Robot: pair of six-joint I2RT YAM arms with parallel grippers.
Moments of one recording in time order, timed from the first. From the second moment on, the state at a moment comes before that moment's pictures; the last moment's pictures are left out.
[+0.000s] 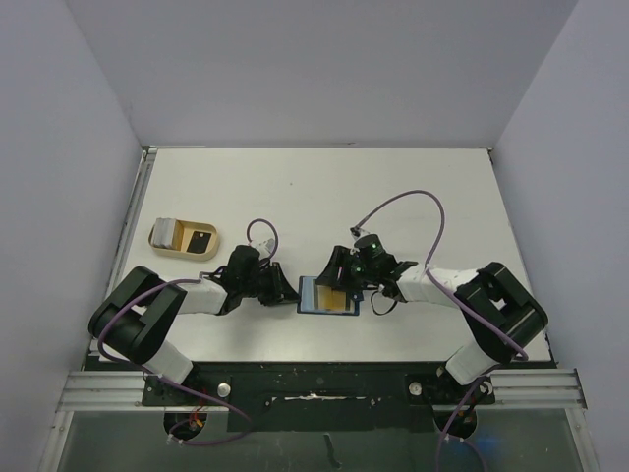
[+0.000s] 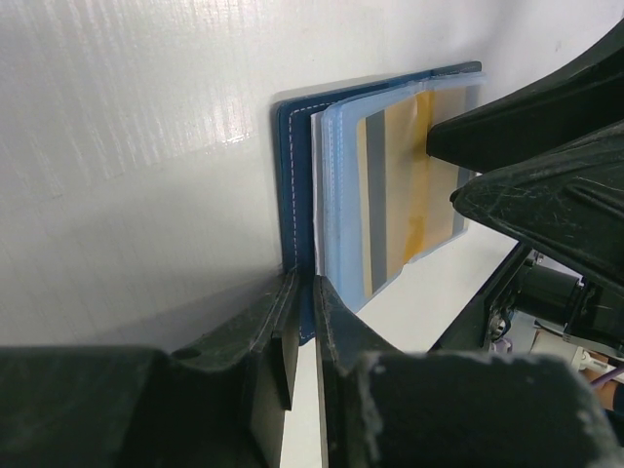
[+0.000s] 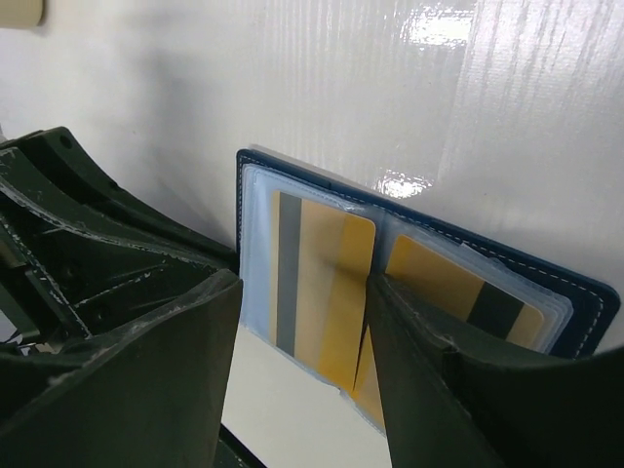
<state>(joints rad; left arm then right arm) -0.54 1.57 0.47 0.35 0.45 -0.83 0.66 1.57 0.67 0.14 -0.23 0.83</state>
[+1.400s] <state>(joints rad) -0.55 1.56 0.47 0.34 0.45 -0.83 0.76 1.55 0.67 0.11 -0.15 0.87</state>
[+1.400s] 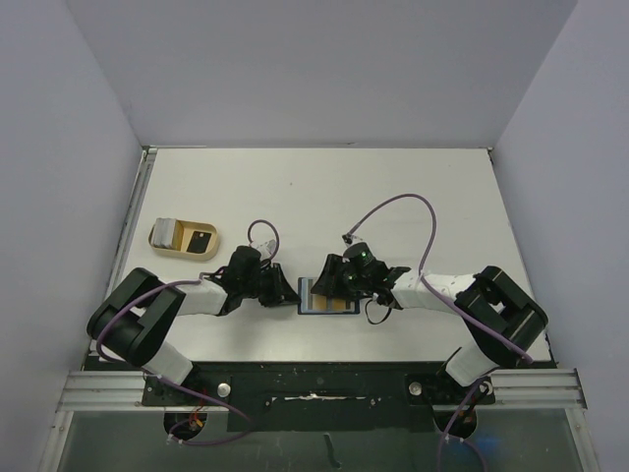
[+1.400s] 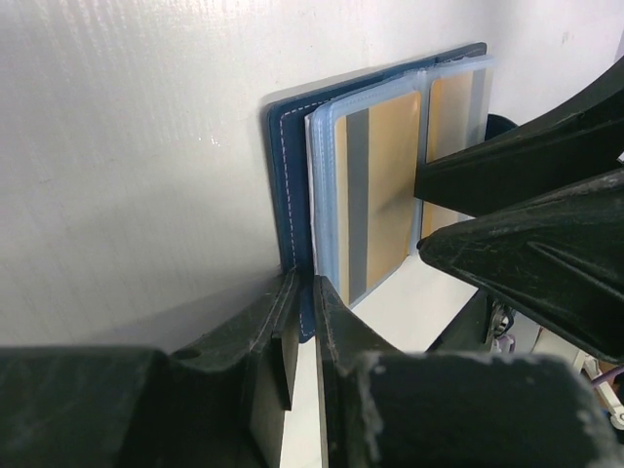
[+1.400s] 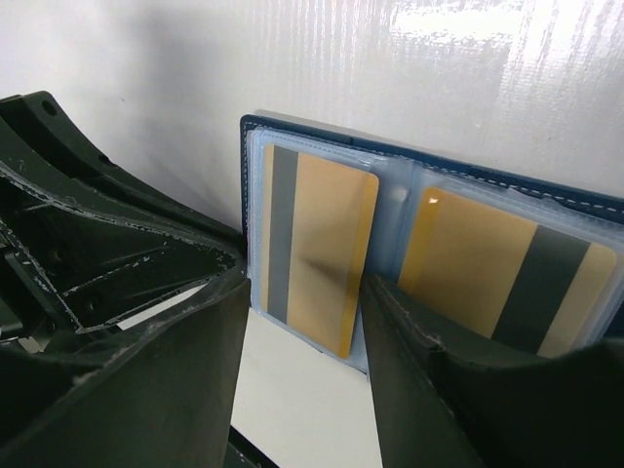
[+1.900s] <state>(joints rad) -0.55 1.39 0.47 0.26 0.37 -0.85 0.76 1.56 0.67 0.10 -0.14 0.84</state>
